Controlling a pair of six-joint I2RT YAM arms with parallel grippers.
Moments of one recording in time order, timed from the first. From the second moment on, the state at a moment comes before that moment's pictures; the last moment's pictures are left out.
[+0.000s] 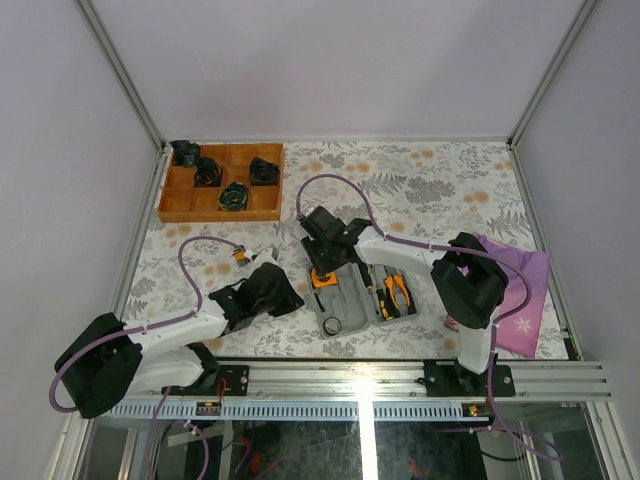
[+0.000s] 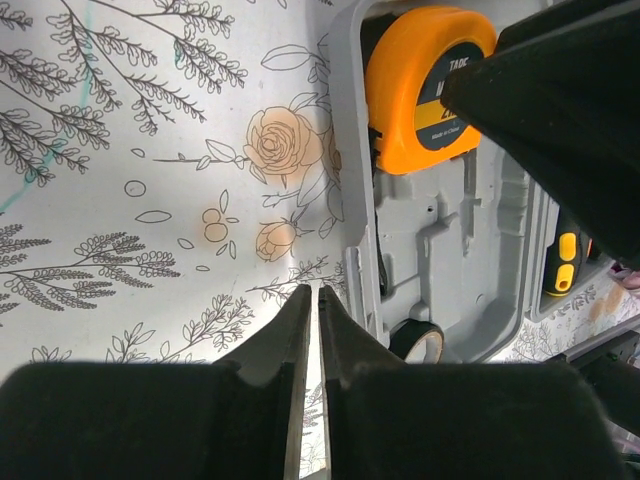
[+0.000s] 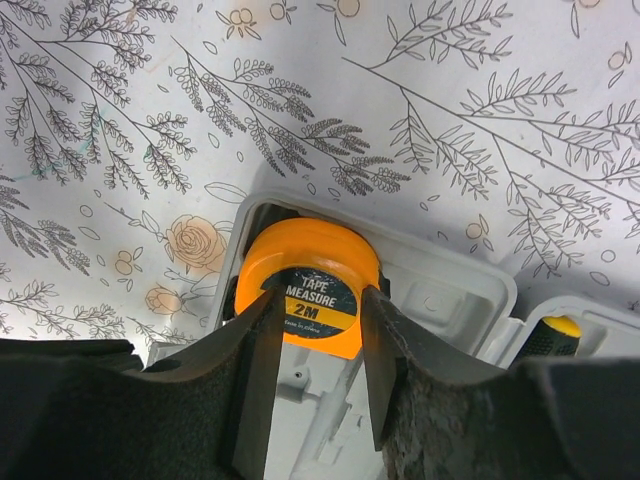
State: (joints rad) left arm -0.80 1.13 0.39 -0.05 -0.09 -1.02; right arm 0.90 1.90 1.35 -0.51 0.09 0.33
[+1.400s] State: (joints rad) left arm -0.80 1.10 0.30 0.08 -0.07 -1.05; right arm 0.82 1.91 1.38 -0.54 -0.20 -0.10
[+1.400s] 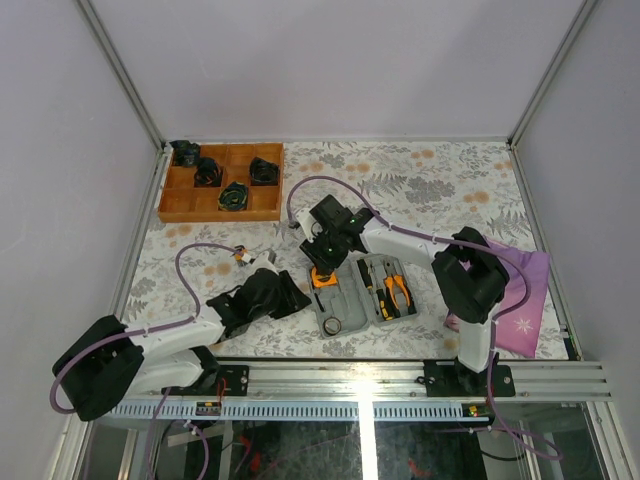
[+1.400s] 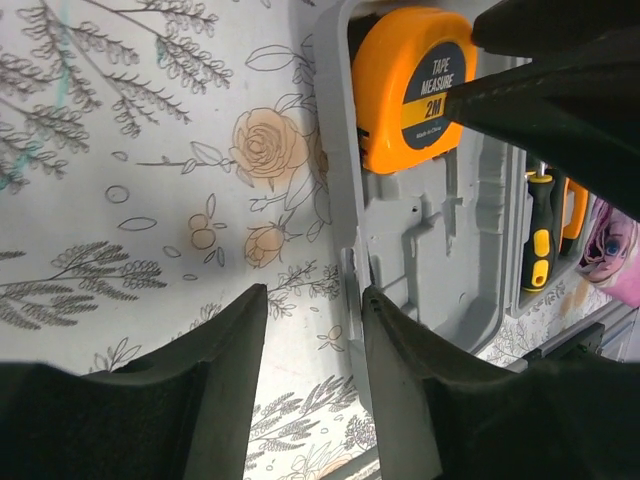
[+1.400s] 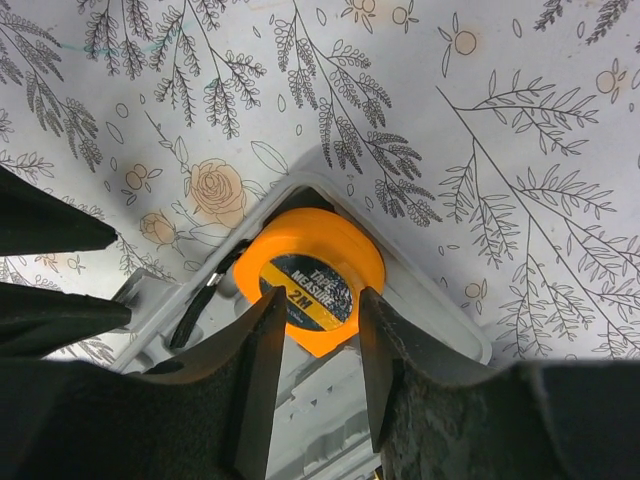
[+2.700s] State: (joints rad) left arm -0.78 1.21 0.31 0.21 -0.04 -1.05; right arm 0.84 2.03 1.52 -0.65 -0.12 -0.08
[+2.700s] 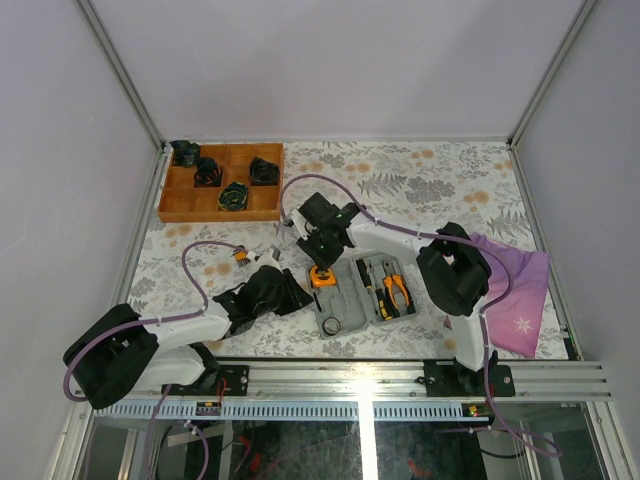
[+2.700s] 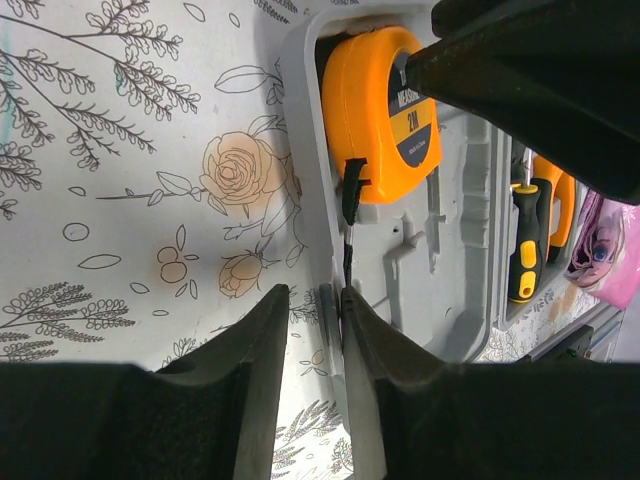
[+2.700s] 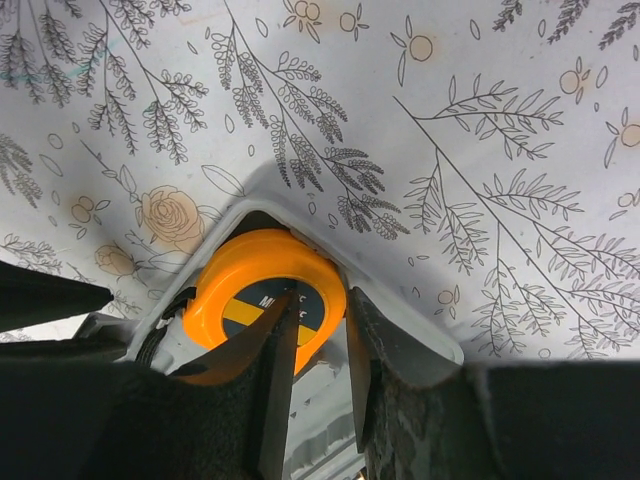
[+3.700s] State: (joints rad) left arm -0.78 1.17 0.31 0.16 -0.04 -1.05; right arm 0.91 1.80 1.40 -0.53 0.02 0.21
